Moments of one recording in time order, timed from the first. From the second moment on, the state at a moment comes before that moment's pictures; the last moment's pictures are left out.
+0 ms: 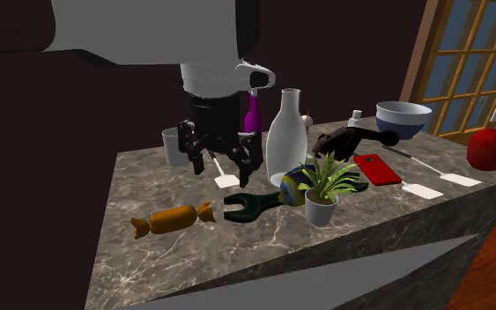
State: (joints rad) arm -0.09 -0.88 0.30 -2.45 0.22 1.68 0.51
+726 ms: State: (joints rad) arm -0.25 -0.66 0.71 -2.38 0.38 1.76 1.18
